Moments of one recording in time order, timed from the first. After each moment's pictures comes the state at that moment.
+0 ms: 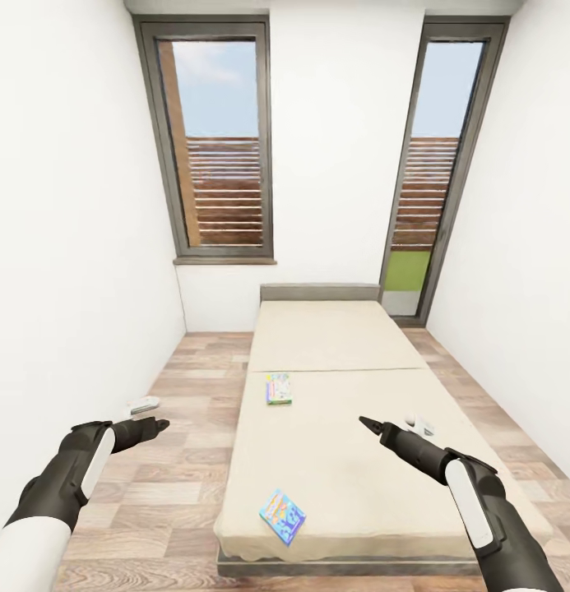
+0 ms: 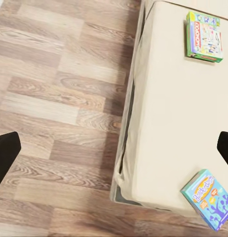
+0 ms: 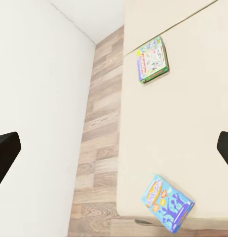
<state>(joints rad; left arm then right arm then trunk) -0.60 0.18 0.18 -0.93 0.16 0.72 -0.12 -0.39 -0.06 -0.21 -1.18 -0.48 0.69 0.36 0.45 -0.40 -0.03</state>
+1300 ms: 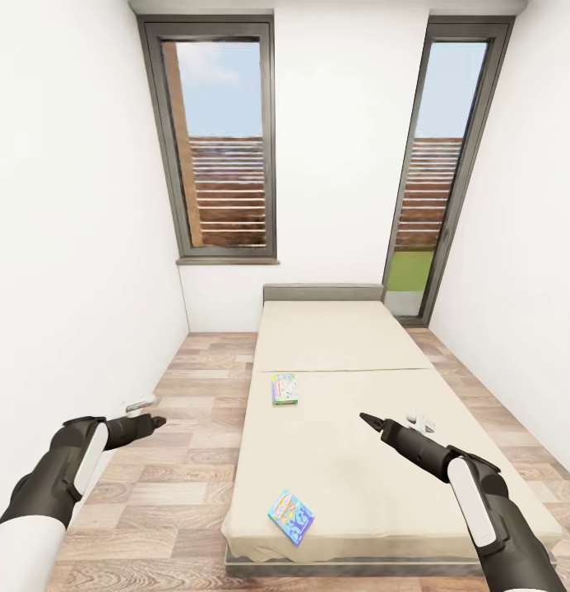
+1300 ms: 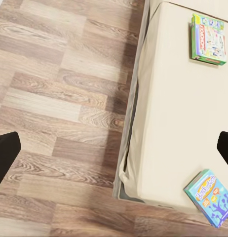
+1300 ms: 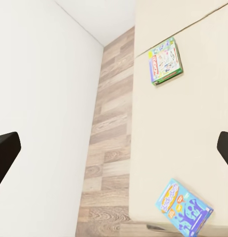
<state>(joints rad) -0.60 0.19 0.20 -0.98 0.17 0.80 -0.14 -0.39 -0.07 -0.21 -1.21 -0.50 0.70 0.38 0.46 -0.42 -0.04</state>
